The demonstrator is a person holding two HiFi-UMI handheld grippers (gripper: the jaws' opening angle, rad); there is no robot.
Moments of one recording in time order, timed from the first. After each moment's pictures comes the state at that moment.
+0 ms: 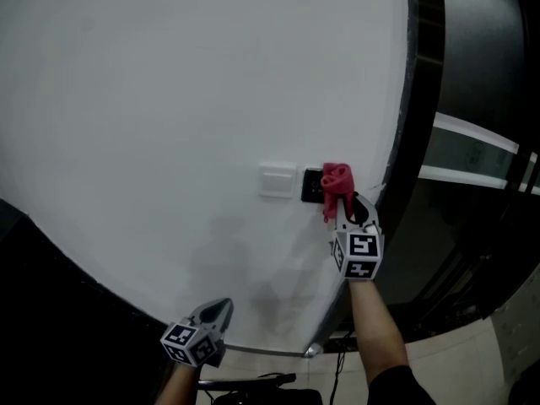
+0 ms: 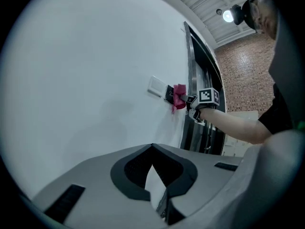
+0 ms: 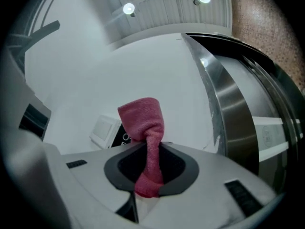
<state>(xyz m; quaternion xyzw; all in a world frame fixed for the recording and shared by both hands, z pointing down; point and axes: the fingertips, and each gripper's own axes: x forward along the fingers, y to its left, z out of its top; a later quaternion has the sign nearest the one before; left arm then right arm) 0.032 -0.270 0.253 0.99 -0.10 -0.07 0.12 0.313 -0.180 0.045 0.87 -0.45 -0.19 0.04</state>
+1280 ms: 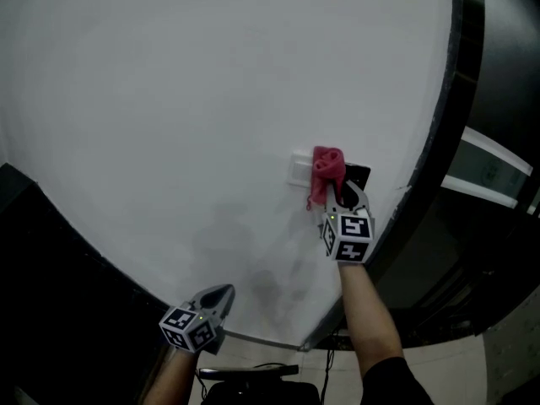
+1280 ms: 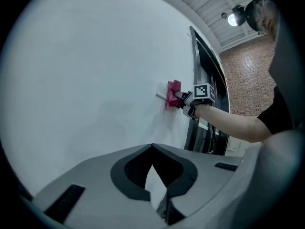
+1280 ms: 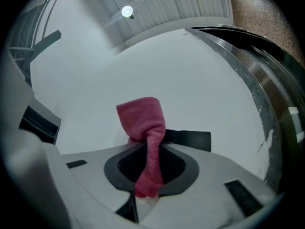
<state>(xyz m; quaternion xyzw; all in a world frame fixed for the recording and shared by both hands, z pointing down) 0.005 -0.292 0.257 0.98 -0.12 -0.08 0.14 0.267 -0.261 0.040 0.84 -0.51 -0.17 0.04</state>
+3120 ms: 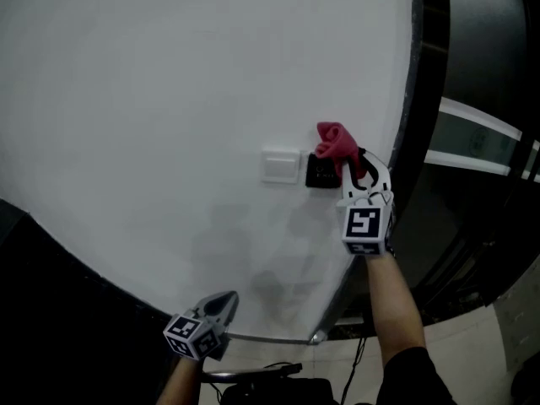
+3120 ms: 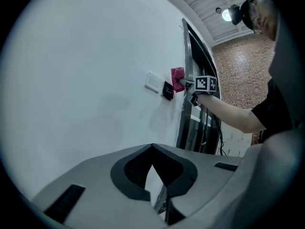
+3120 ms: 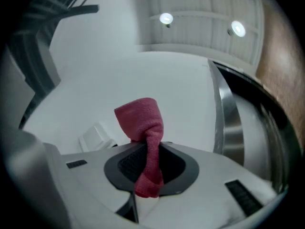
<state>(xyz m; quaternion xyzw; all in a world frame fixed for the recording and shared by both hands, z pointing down) 0.031 -0.267 0.261 0.99 -0.07 -0.05 0.11 0.279 -0.180 -0.031 0.84 -0.38 -0.34 0.18</state>
